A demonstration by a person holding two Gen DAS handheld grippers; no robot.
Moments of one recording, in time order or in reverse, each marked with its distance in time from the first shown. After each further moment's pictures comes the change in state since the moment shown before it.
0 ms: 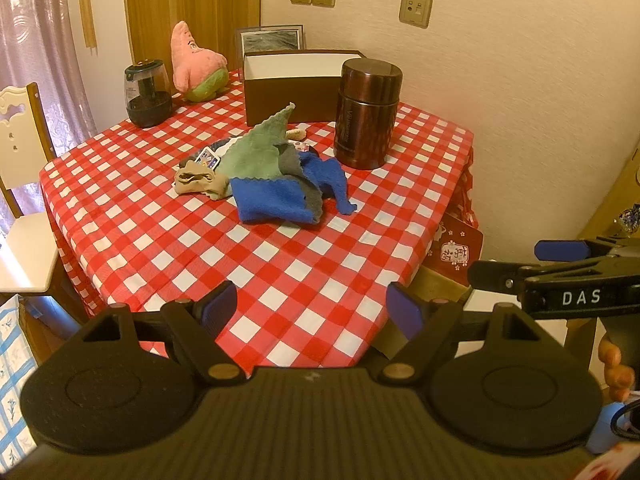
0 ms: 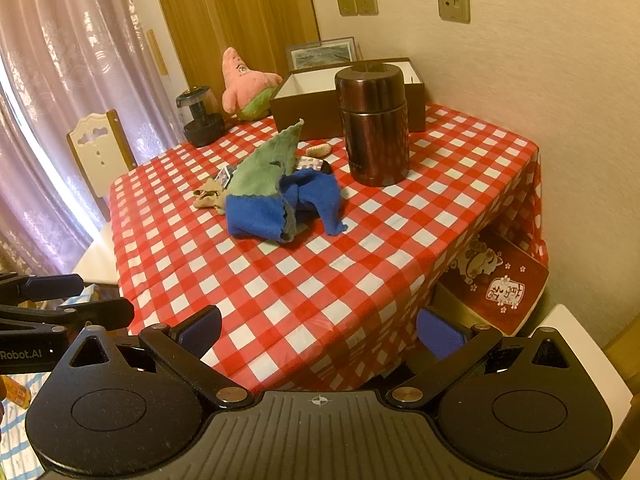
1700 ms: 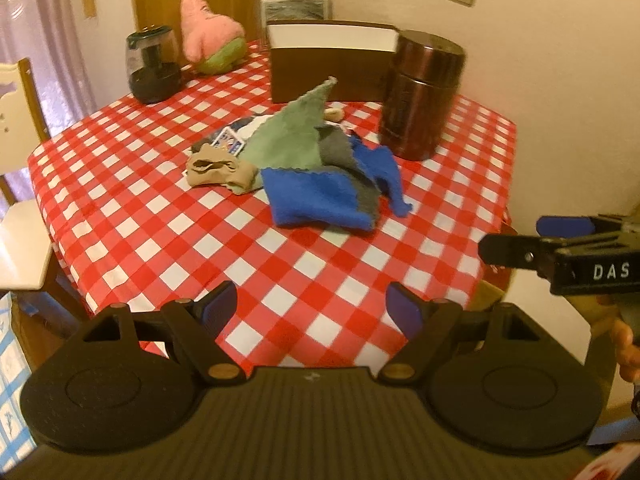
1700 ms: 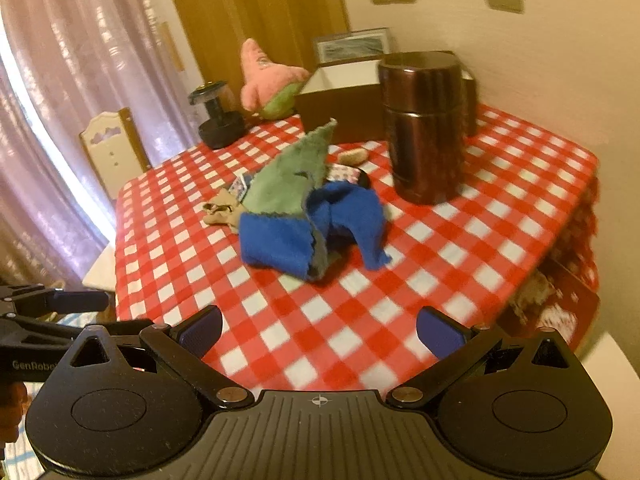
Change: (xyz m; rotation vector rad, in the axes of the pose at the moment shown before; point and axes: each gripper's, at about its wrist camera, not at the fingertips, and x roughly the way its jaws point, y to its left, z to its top) left arm 0.073 0.048 0.017 -0.022 0.072 0.018; right arm 0.103 0.005 0.043 -0.047 0.000 0.112
